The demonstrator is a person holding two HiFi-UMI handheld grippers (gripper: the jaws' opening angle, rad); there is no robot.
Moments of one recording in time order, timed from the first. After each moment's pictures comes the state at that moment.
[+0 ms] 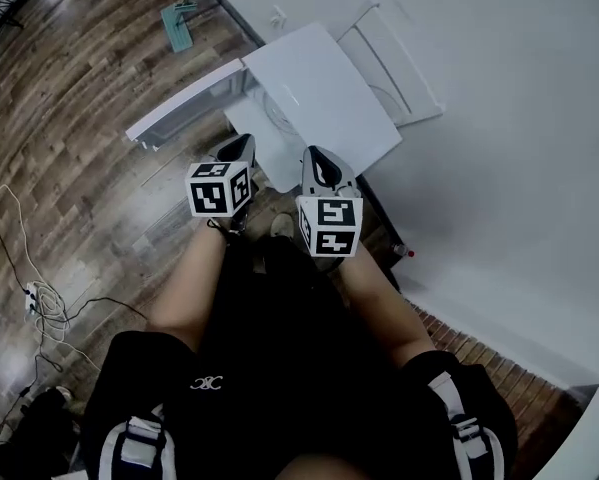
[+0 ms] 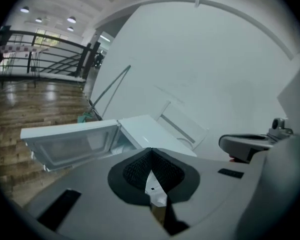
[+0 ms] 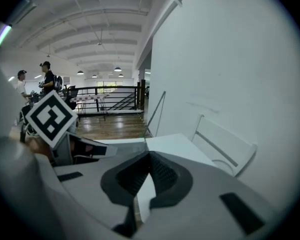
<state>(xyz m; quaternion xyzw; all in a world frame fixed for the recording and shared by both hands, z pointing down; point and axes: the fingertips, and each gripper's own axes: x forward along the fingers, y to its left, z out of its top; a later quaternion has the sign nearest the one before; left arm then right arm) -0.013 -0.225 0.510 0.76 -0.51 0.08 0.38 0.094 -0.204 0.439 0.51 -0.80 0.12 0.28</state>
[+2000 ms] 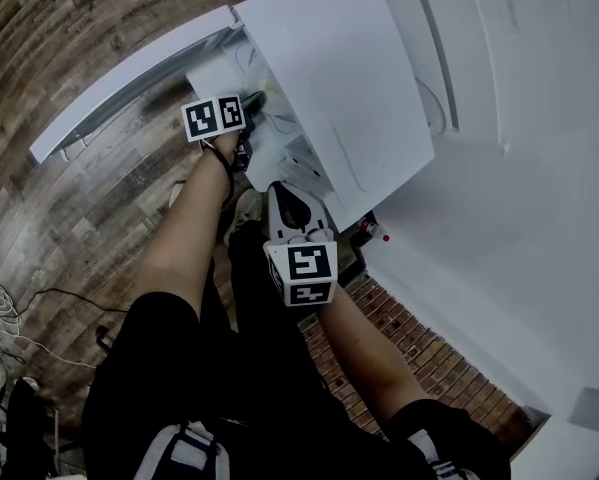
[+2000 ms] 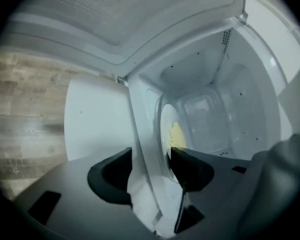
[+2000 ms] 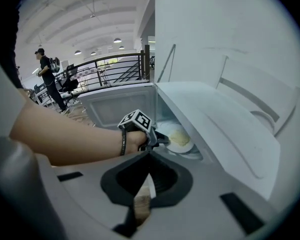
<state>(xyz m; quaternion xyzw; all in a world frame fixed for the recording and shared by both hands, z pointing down) 0.062 -0.345 0.867 0.64 -0.42 0.01 0.65 0.076 -0.200 0.663 0.45 -0.77 0.22 0.41</state>
